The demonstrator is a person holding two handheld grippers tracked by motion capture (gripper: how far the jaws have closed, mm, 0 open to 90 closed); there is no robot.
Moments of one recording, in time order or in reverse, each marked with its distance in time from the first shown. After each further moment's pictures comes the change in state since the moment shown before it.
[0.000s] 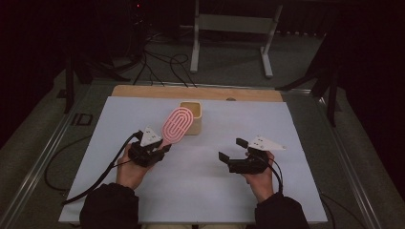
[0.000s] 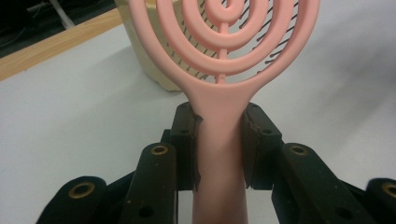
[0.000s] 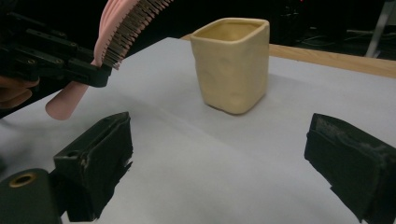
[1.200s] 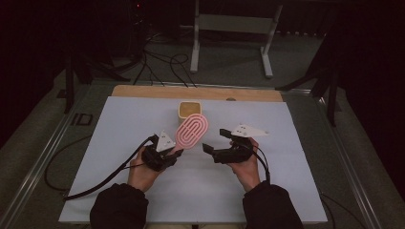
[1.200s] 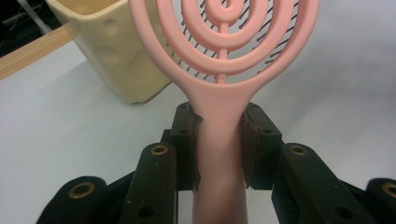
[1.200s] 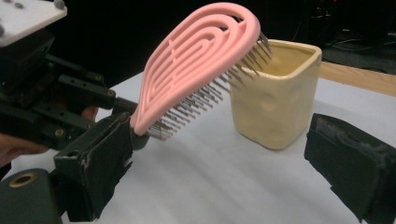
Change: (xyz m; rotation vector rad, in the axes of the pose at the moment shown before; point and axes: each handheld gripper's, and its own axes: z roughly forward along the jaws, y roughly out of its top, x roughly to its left) left arm -0.029 0.007 0.018 0.011 -0.046 0.074; right arm 0.016 0.033 0.039 0.012 0.090 -0.018
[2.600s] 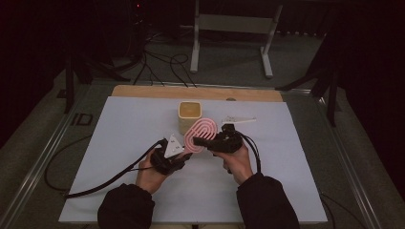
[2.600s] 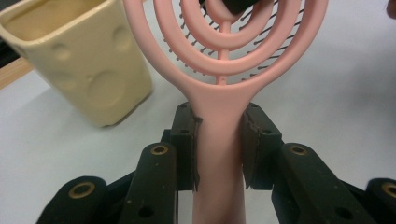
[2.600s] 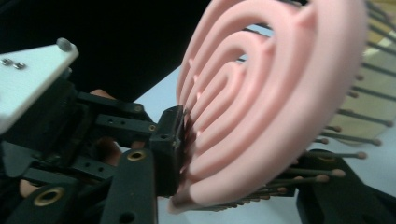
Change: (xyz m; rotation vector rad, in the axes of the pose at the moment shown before) left arm -0.018 0.001 0.014 -0.047 -0.050 0.063; right arm -0.010 0.012 0.034 0.113 0.222 0.213
